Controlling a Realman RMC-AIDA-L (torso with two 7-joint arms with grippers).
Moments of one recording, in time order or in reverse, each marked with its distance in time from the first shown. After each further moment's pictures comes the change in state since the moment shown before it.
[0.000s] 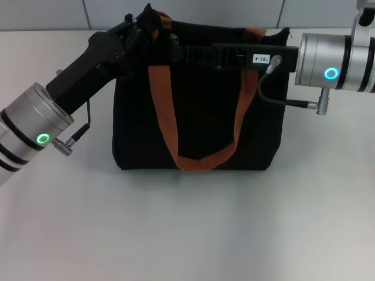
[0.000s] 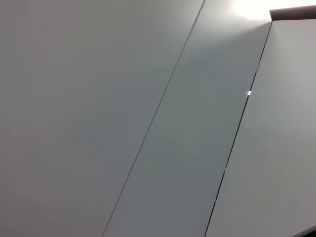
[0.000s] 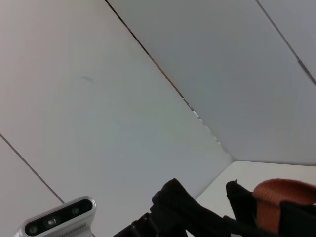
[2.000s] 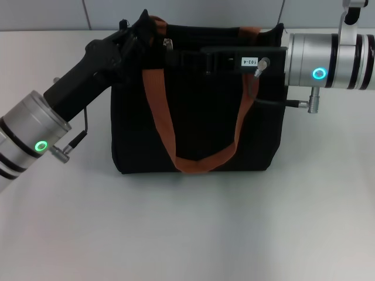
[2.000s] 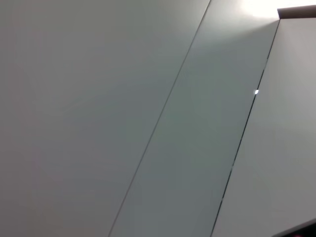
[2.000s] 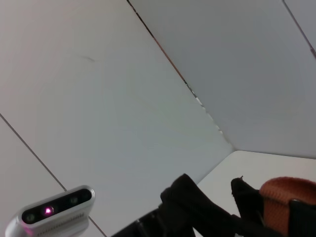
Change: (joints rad) left arm 0.017 0.000 0.000 -0.010 0.000 -0.008 0.009; right arm 0.026 -0.001 -0.053 0.002 0.001 0.032 -0.018
